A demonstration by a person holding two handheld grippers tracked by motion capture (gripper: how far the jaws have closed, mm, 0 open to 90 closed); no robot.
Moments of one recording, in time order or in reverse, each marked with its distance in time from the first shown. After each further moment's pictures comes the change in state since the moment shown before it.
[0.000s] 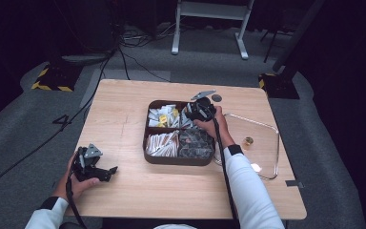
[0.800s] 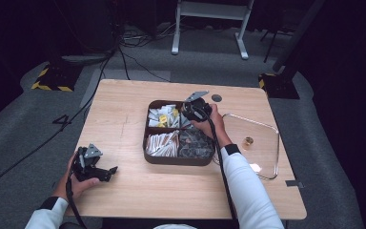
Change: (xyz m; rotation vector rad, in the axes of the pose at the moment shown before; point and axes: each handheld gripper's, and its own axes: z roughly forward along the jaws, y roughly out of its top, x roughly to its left) left arm 0.000 0.000 0.000 0.000 0.001 0.003; right arm 0.018 0.010 -0.001 -0.003 -0.036 -0.124
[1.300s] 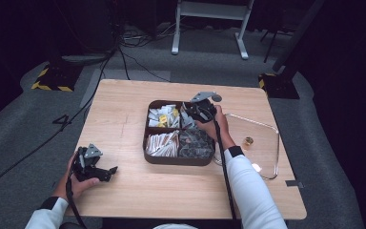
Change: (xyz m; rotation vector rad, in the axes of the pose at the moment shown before) left arm 0.000 0.000 0.000 0.000 0.000 0.000; right arm -0.002 -0.006 -0.021 -0.075 0.023 0.006
